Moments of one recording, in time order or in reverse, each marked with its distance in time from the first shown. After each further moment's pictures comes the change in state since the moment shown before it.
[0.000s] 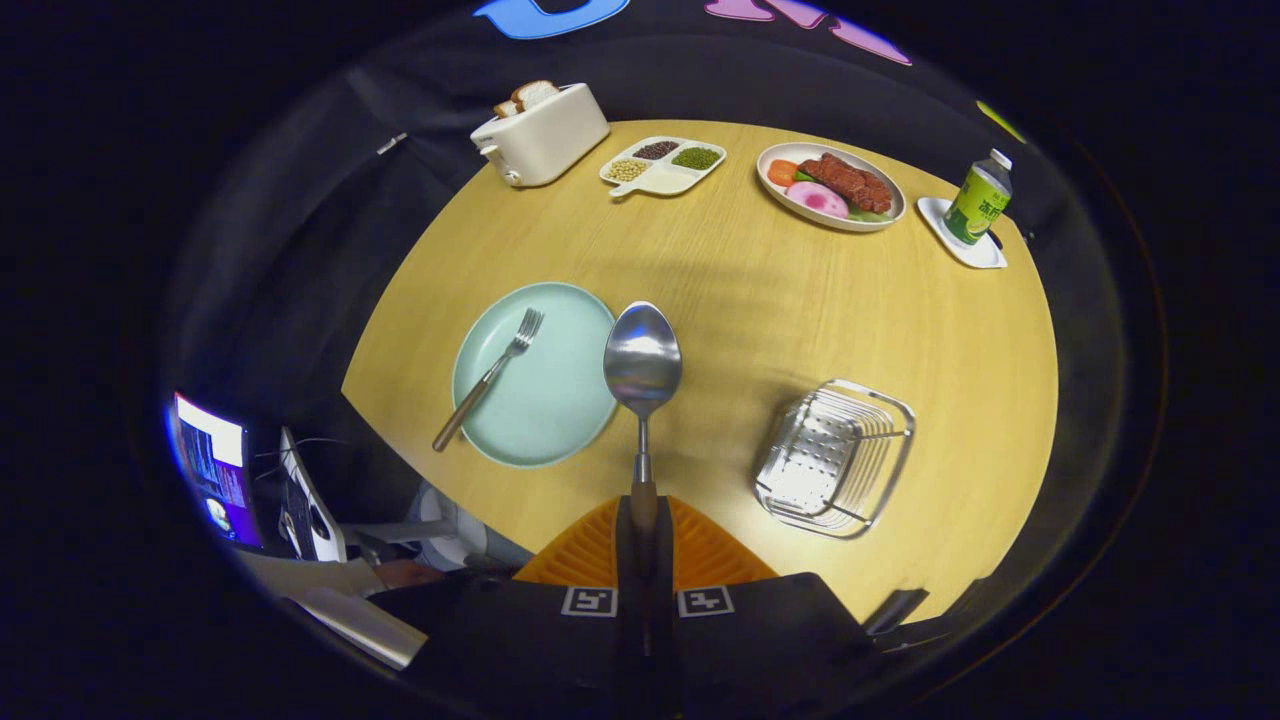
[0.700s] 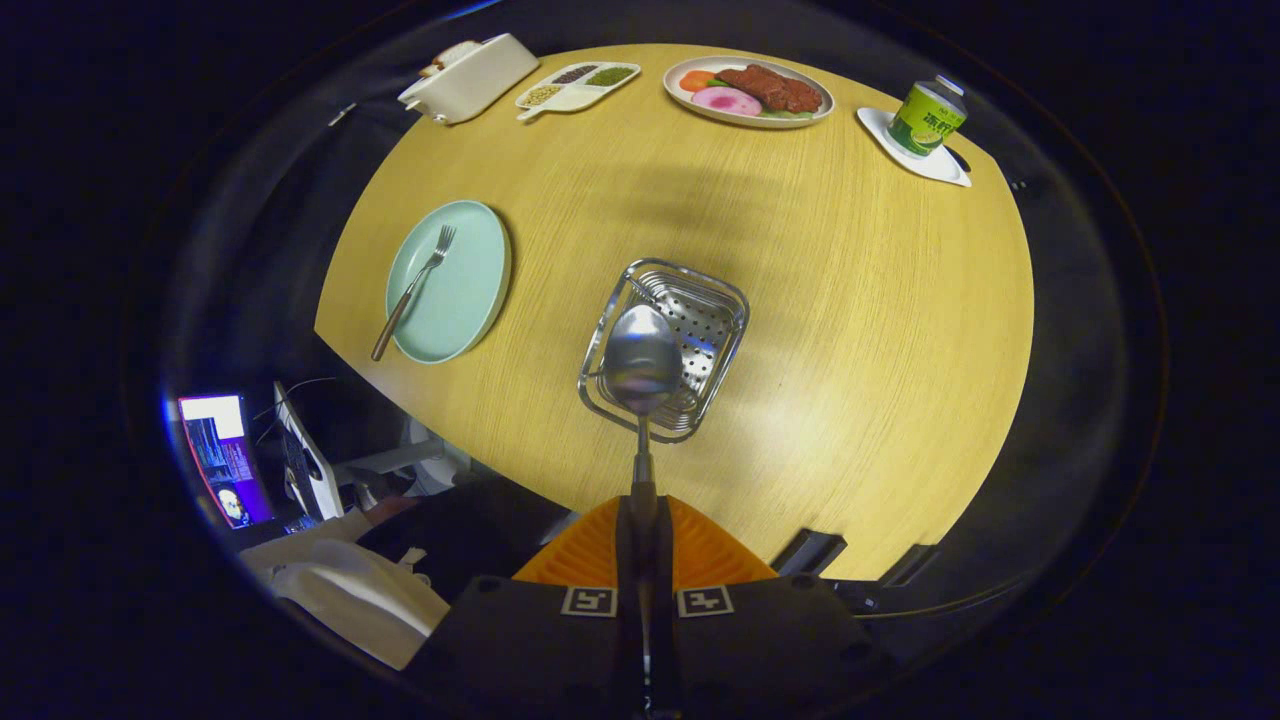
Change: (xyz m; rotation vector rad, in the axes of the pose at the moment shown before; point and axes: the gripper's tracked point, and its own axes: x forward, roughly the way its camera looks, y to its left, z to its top) arm -0.029 -0.092 -0.043 0.049 0.352 -0.007
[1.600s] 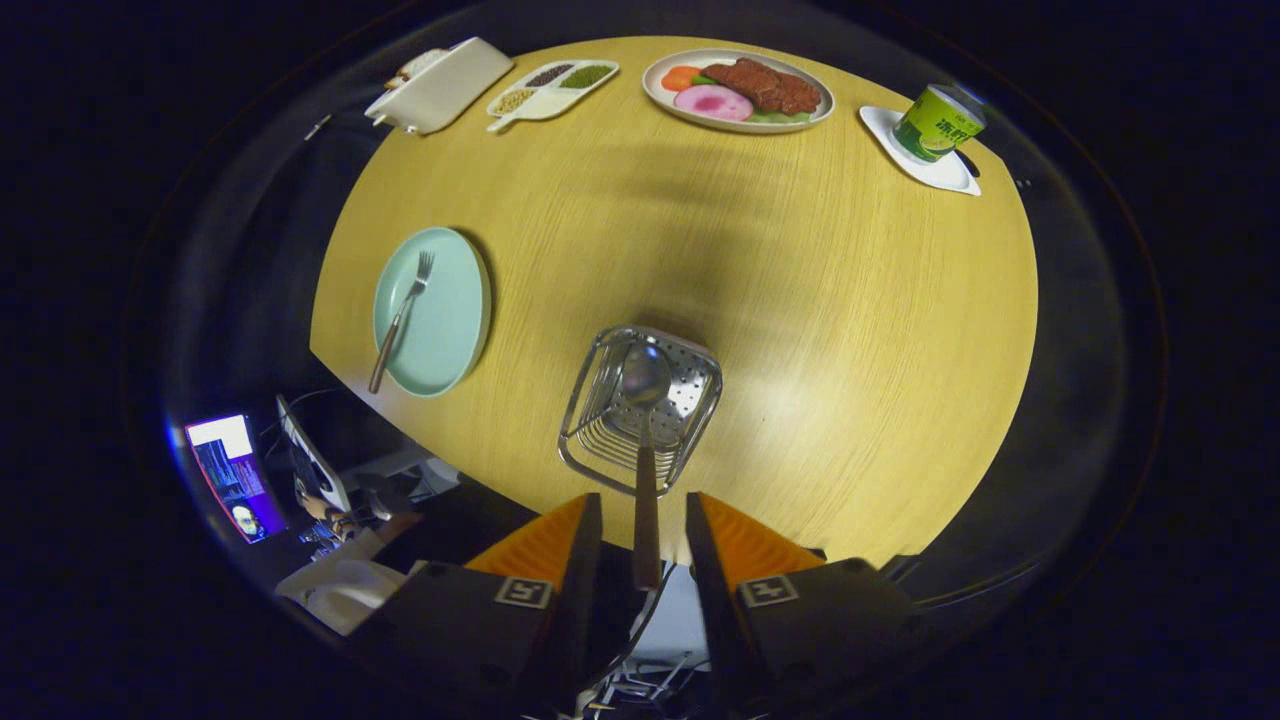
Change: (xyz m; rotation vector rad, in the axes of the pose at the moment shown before) arm -0.022 -0.009 0.052 0.040 -0.038 0.009
